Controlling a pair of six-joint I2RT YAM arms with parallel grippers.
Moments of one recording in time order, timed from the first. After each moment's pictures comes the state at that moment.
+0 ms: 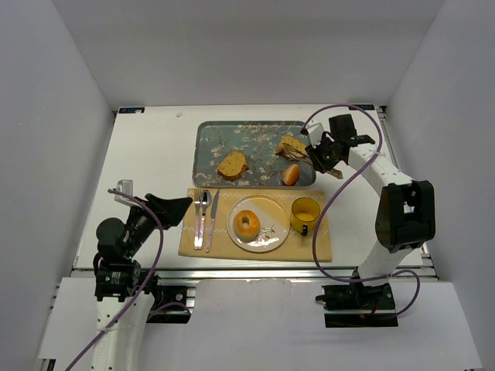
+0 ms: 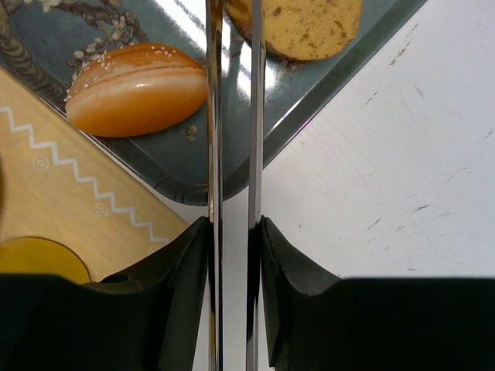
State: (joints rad) left arm -0.03 0.23 0.47 -0.25 0.49 -0.78; right arm 0.21 1.71 1.31 -0.55 -0.25 -0.56
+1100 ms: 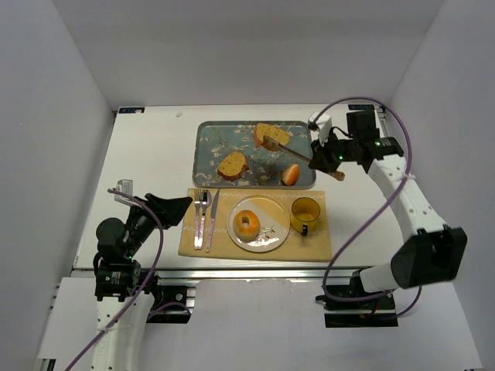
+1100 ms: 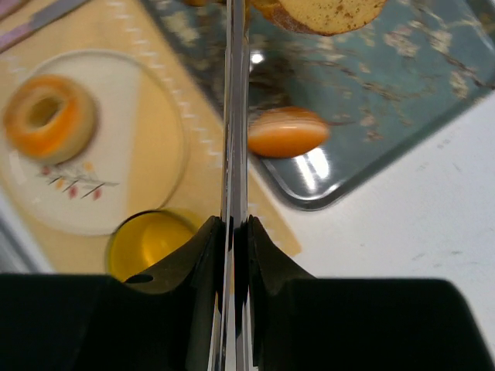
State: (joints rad) left arm -0.03 0.23 0.47 -0.25 0.49 -0.78; right arm 0.21 1.47 1.37 -0.75 -0.55 -0.53
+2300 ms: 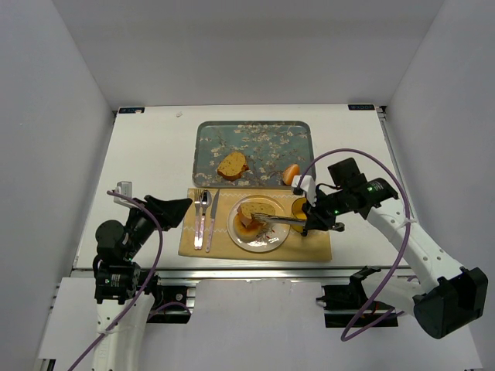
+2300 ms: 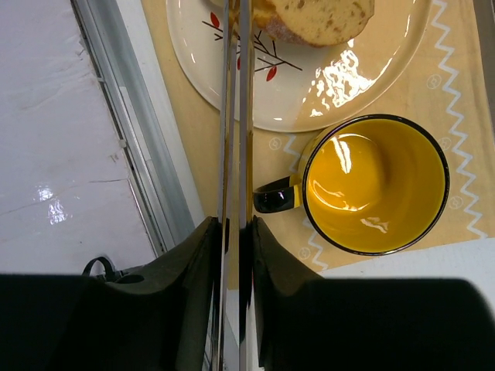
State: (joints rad) left arm -0.03 0.21 0.47 -0.26 0.49 -0.79; right arm 0.46 1.09 0.97 -0.99 -0.59 -0.68
